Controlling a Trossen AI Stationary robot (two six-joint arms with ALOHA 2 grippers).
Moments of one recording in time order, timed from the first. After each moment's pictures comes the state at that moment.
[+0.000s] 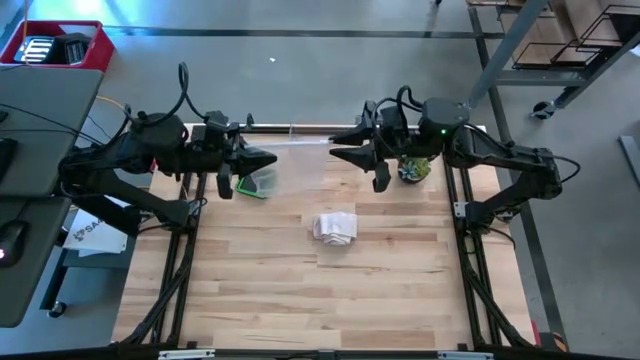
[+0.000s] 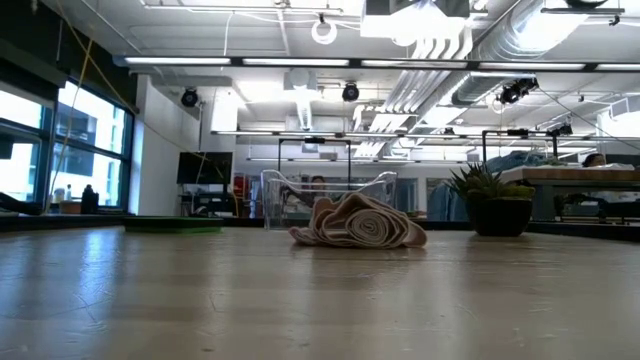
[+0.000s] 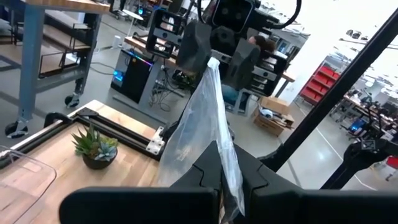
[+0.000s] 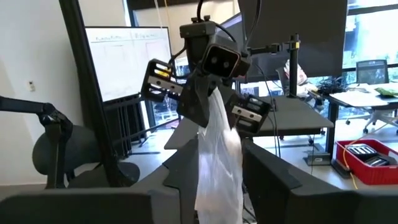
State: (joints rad) left arm -0.10 1.12 1.55 -0.50 -0.20 -0.47; right arm -0.07 1.41 1.62 -0.11 -0.17 0.10
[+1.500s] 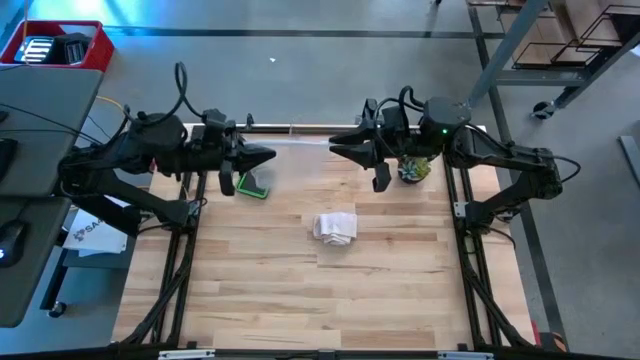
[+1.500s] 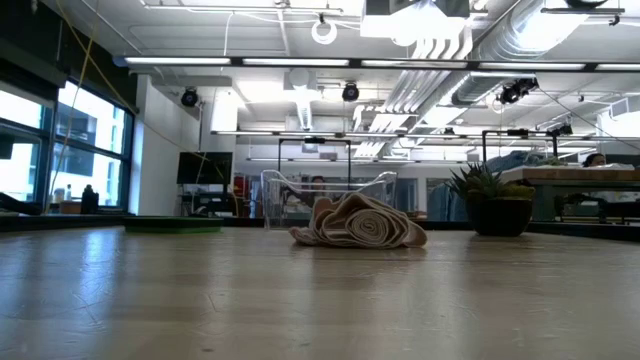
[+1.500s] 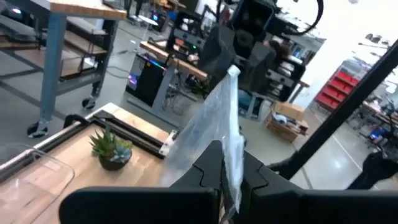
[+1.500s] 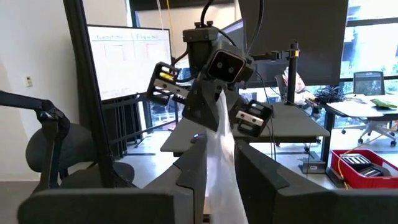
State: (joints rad) left arm -0.10 1.12 1.55 -0.51 -0.26 -0.47; right arm -0.07 1.41 1.62 -0.09 -0.17 0.06
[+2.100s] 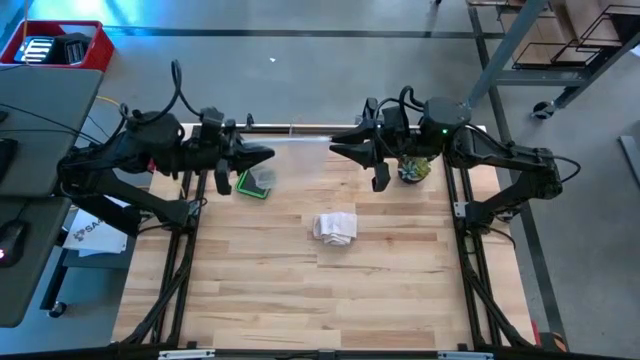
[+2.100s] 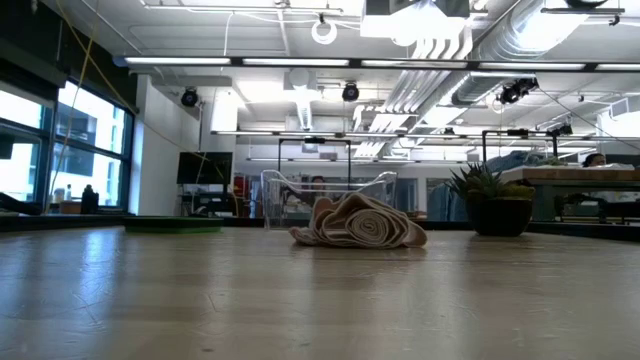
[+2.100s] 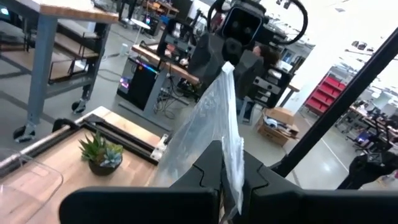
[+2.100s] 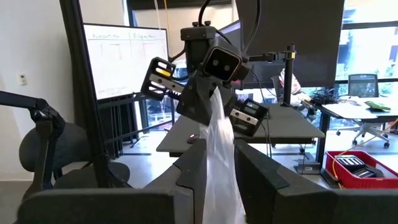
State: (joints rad) left arm -0.10 1.11 1.55 -0.49 -0.23 -0.48; right arm -0.07 1.41 1.62 -0.09 -0.15 0.05
